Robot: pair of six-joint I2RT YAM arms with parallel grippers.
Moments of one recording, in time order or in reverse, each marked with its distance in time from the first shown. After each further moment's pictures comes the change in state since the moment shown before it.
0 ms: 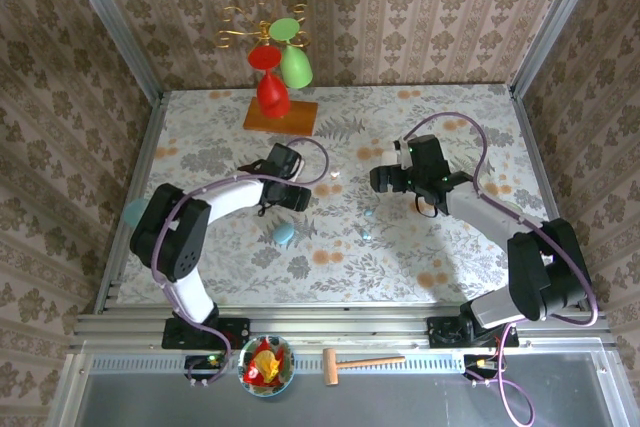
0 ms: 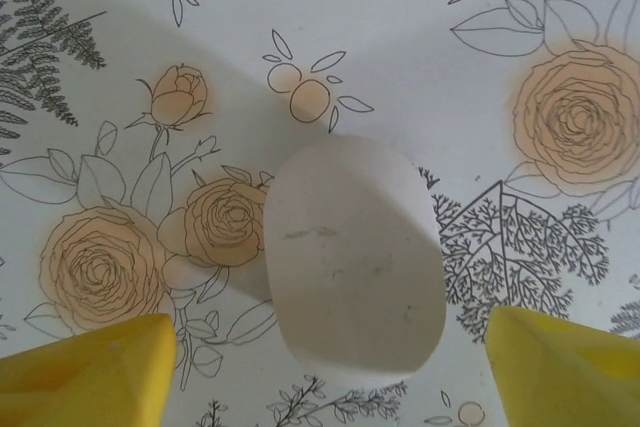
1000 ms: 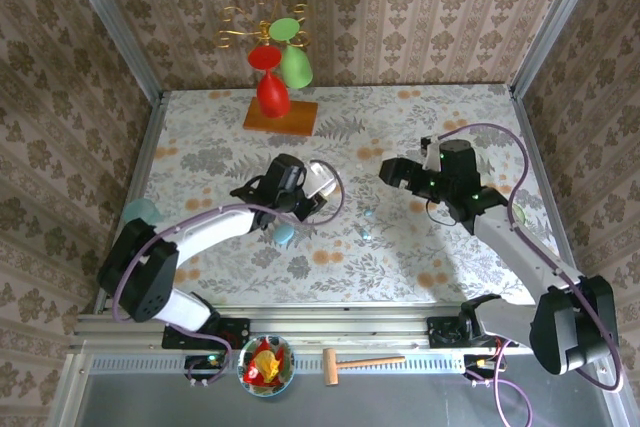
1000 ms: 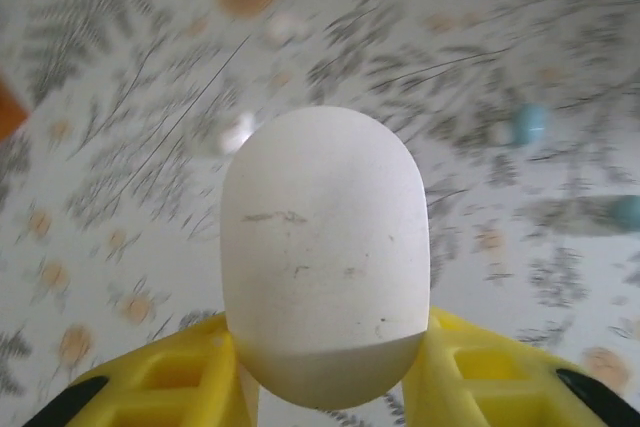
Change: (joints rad) left arm -0.161 -0.300 -0.192 0.269 0.201 0.416; right arm -0.081 -0.272 -0.099 0.003 -0.391 0.432
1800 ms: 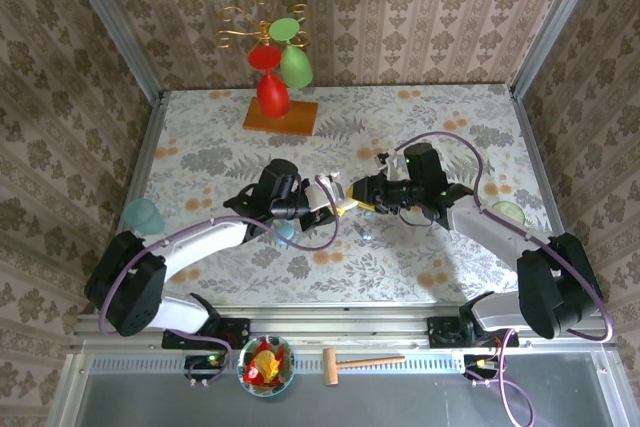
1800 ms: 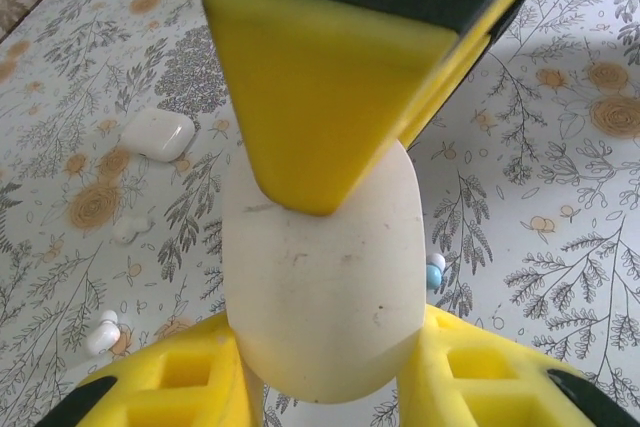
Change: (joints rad) left arm -0.023 -0.074 -0.063 0.137 0.341 0.176; right arm 0.157 0.182 0.016 0.137 -0.319 0.212
